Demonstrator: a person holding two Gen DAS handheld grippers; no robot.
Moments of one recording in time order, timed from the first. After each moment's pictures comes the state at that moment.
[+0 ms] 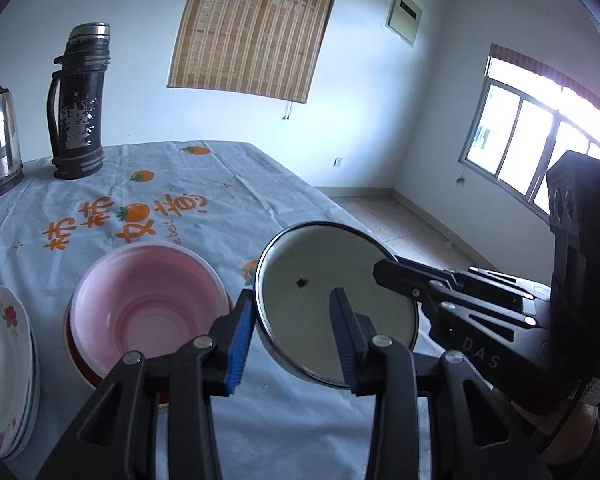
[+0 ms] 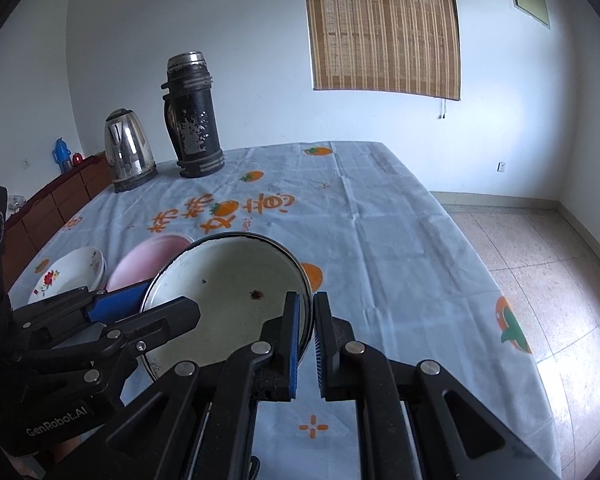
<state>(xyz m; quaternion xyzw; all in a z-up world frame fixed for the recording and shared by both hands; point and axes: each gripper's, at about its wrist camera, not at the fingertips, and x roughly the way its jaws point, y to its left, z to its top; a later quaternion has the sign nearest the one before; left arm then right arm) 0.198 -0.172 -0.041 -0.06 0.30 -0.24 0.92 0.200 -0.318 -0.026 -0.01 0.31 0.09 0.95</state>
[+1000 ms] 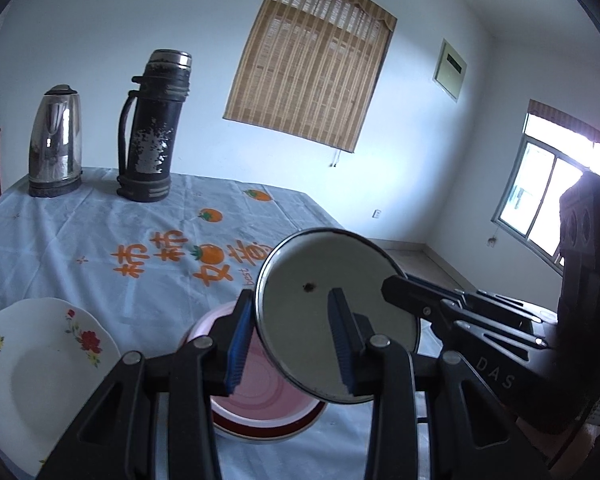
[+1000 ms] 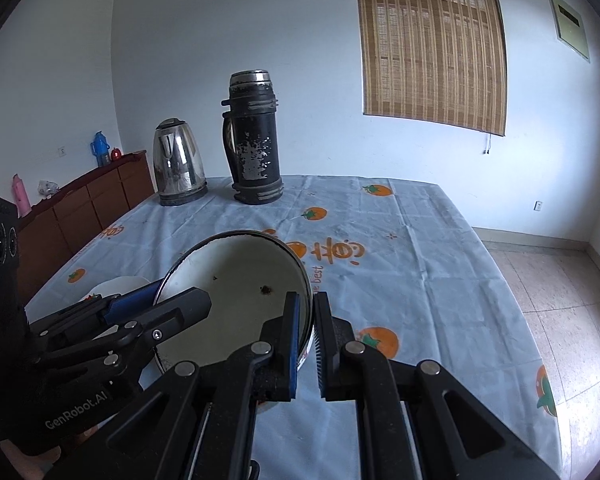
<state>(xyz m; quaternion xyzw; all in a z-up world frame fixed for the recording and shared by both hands) 0.207 -0.096 -0.015 -0.13 0.24 -0.16 0.95 0.222 -0.245 0.012 -0.04 0.28 0.16 0.95</state>
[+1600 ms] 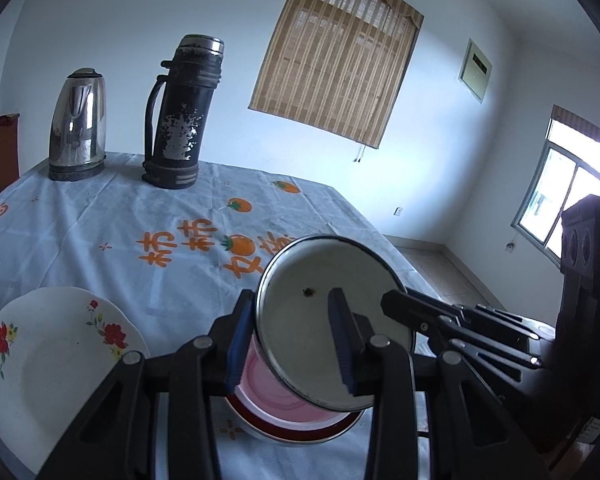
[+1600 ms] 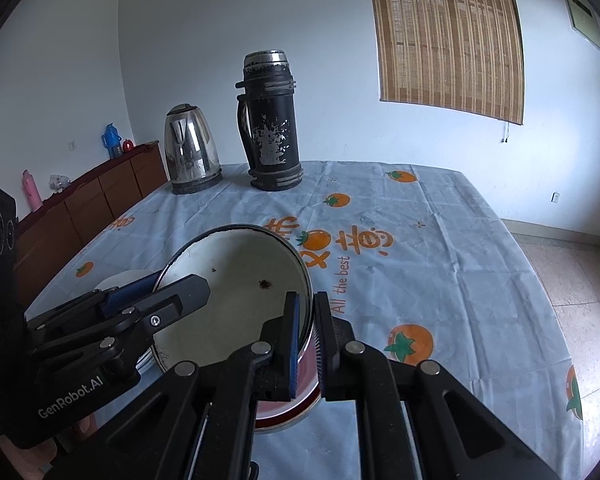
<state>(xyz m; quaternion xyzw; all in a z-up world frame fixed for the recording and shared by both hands) 0.220 -0.080 -0.027 -0.14 0.27 -0.12 0.95 0.241 -0.225 -0.008 -0.03 0.31 0.19 0.93</state>
